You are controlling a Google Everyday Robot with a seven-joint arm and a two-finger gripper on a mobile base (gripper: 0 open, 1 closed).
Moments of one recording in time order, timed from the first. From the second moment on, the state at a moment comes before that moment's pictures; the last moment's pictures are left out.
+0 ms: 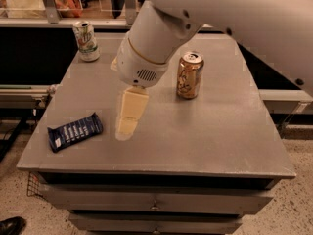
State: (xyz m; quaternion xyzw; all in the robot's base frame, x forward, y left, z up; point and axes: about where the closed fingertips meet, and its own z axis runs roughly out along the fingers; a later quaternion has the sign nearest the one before) arm 0.463 0.078 0.911 -0.75 0.61 0.14 0.22
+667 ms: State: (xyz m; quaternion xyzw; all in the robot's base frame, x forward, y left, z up) arm 0.461 0.135 0.870 -0.74 0.62 0.16 0.20
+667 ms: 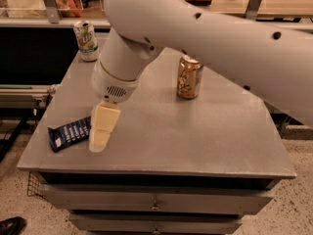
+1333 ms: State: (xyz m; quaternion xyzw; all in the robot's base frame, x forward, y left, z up) arm 0.469 0.161 0.848 -0.73 0.63 0.17 0.21
